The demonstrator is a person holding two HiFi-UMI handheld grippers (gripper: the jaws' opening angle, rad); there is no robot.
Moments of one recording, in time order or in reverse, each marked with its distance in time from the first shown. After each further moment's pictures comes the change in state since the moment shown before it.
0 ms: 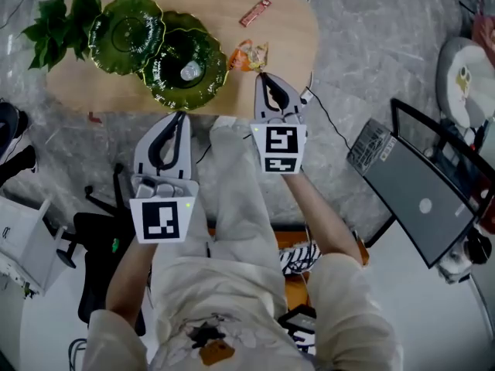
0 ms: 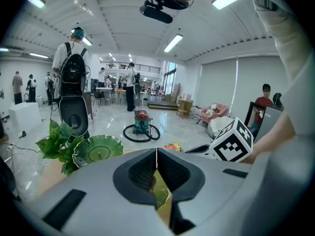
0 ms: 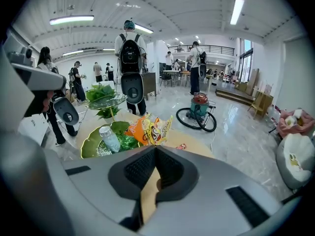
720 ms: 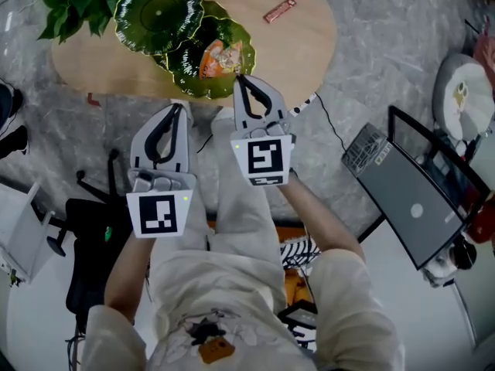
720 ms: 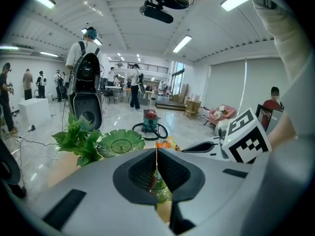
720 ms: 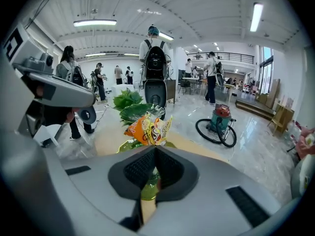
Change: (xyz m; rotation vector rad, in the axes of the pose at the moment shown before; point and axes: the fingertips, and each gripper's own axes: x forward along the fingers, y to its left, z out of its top) left arm -0.031 0.060 -0.017 -0.043 -0.009 0.074; right arm 0.003 0.115 0.047 -0.155 -0.083 0.161
